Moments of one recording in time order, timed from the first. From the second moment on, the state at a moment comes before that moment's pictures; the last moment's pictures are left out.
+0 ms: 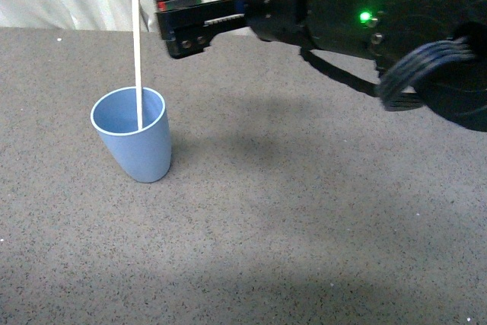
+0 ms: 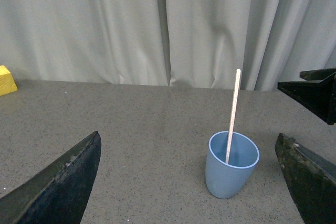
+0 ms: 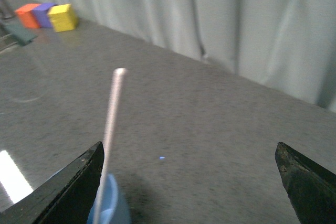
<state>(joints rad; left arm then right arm) 0.00 0.00 0.02 0.00 0.00 0.00 0.53 2.01 0.99 0.80 -0.17 0.04</state>
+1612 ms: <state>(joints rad) 0.00 0.00 0.02 0.00 0.00 0.00 0.00 0.62 0.01 0.61 0.00 0.00</state>
